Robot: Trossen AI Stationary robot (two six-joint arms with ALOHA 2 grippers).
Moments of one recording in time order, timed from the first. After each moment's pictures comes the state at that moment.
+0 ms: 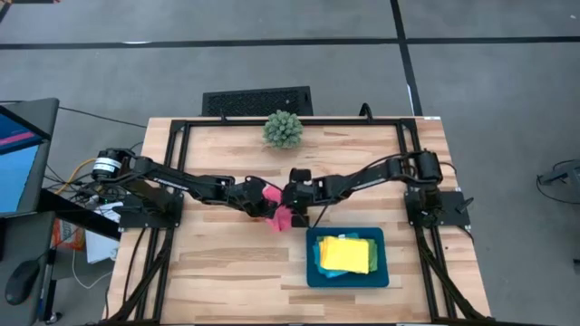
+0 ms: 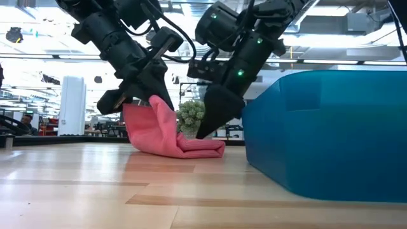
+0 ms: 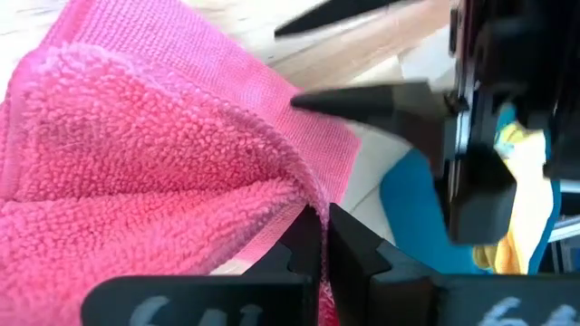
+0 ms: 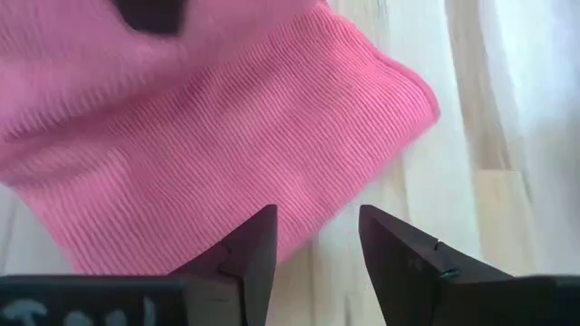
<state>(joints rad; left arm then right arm) -0.05 1.50 0.75 -0.03 -0.03 -1.23 0.05 1.99 1.25 -0.25 0.21 -0.12</state>
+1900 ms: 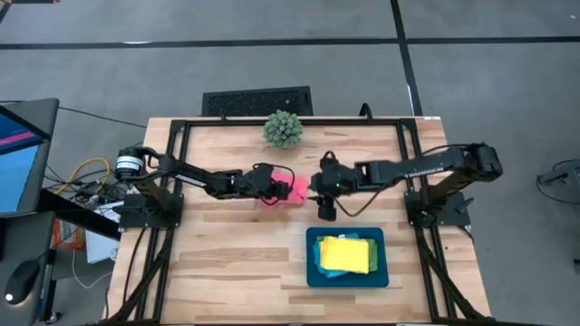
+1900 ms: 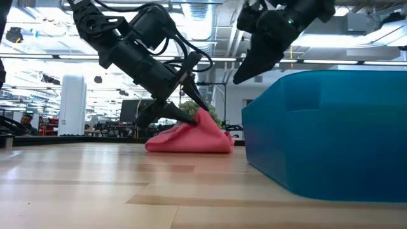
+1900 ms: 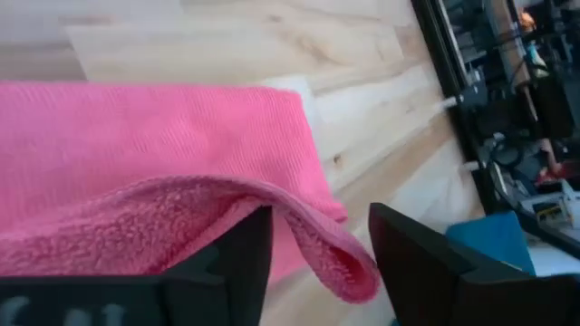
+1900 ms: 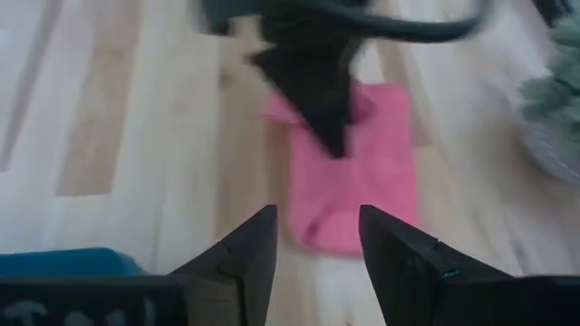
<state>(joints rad) 0.07 1.69 0.75 0.36 -0.19 -1.14 0.01 1.48 0.98 -0.29 0.07 -0.03</state>
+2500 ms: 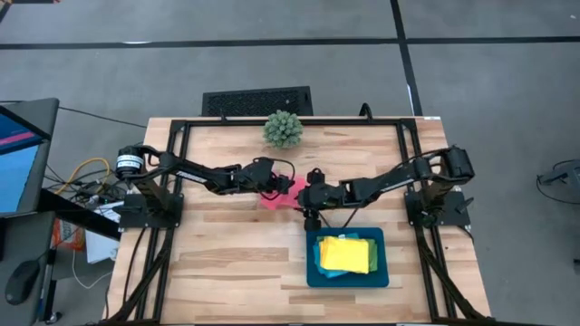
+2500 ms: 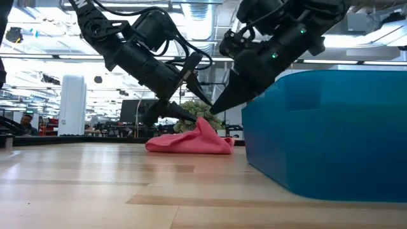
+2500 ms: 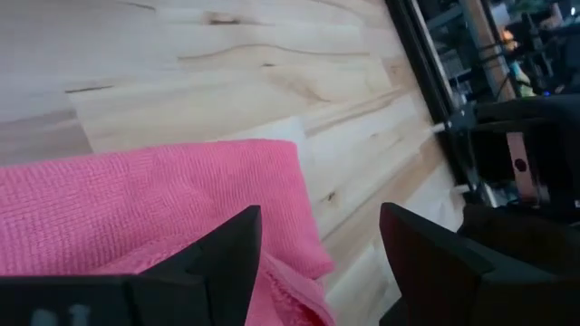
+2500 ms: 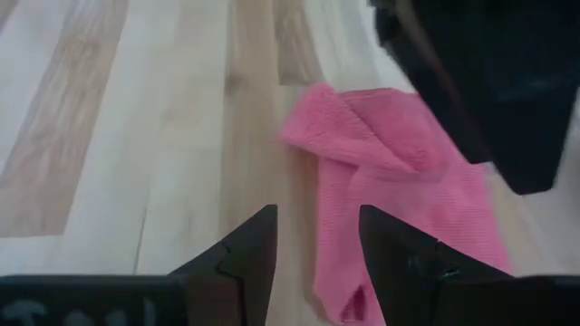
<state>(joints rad) 0.12 1.69 0.75 0.41 -0.18 -1.09 0.09 1.73 0.90 0.11 0.16 -0.02</state>
